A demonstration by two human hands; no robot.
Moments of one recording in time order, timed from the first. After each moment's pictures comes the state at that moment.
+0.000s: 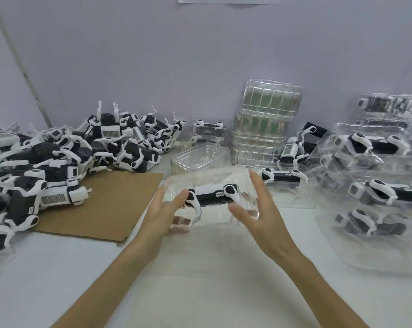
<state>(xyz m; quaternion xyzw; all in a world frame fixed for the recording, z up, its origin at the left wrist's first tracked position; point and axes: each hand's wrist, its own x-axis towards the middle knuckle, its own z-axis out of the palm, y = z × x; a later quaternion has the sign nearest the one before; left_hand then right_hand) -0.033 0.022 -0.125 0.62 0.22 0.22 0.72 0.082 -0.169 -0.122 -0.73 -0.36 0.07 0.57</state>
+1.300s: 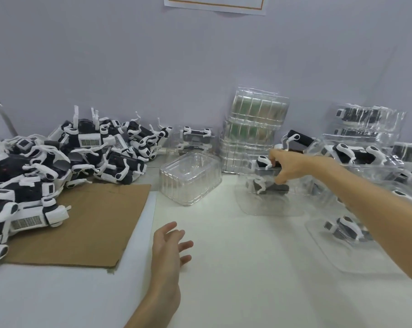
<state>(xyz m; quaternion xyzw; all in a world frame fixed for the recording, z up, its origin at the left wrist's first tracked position) -0.035 -0.014 -0.136 0.49 0.32 0.27 0.77 0.277 -0.171 -0.018 -0.94 -0.34 0.10 0.02</state>
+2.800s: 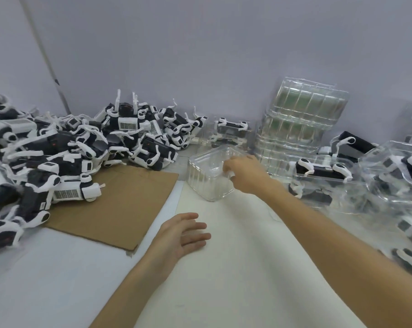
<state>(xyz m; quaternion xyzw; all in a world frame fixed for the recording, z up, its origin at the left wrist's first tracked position) -0.030 0.038 -0.146 0.46 0.29 0.17 0.82 0.210 -0.017 -0.081 -0.85 -0.52 -0.07 0.01</state>
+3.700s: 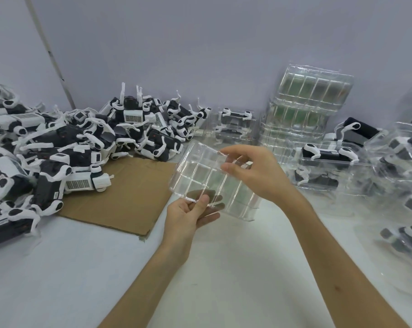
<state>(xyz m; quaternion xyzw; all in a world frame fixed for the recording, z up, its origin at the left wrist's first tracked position) -0.026 0.024 -0.147 0.51 0.16 0.31 0.79 0.119 -0.071 -0.059 -0.74 -0.50 0.01 0.45</state>
